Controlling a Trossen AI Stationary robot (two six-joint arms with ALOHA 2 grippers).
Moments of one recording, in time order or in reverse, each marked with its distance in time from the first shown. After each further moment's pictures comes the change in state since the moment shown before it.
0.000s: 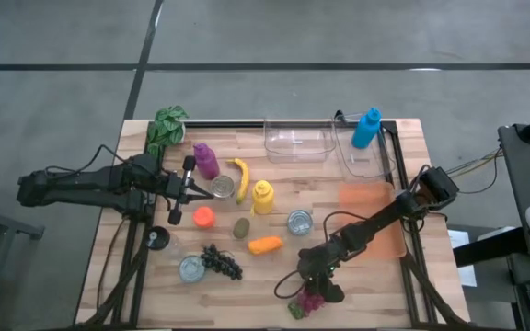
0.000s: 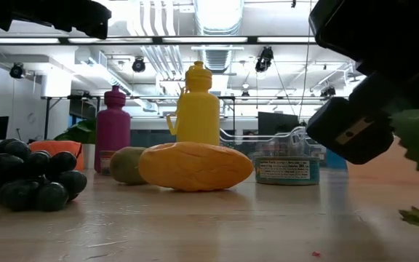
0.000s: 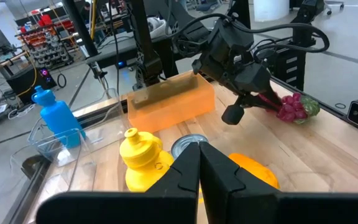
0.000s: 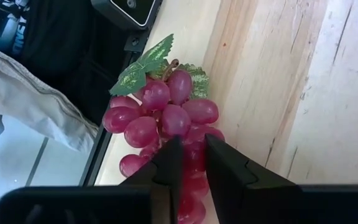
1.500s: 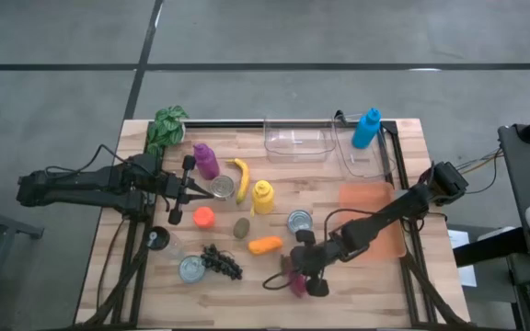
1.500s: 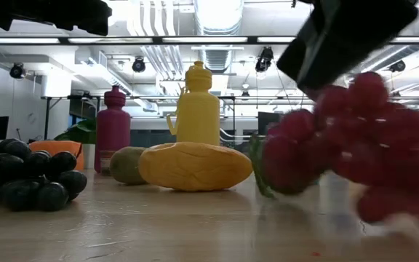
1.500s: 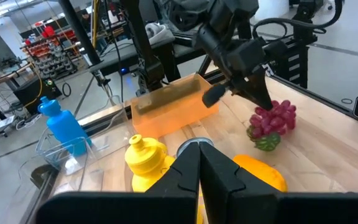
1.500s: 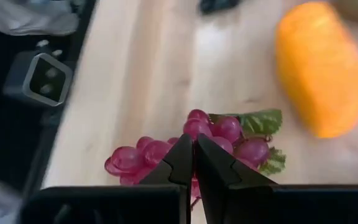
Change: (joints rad) left arm 0.000 0.000 0.000 0.016 0.000 0.049; right arm -0.002 -0.095 0.217 -0.381 0.454 -0.021
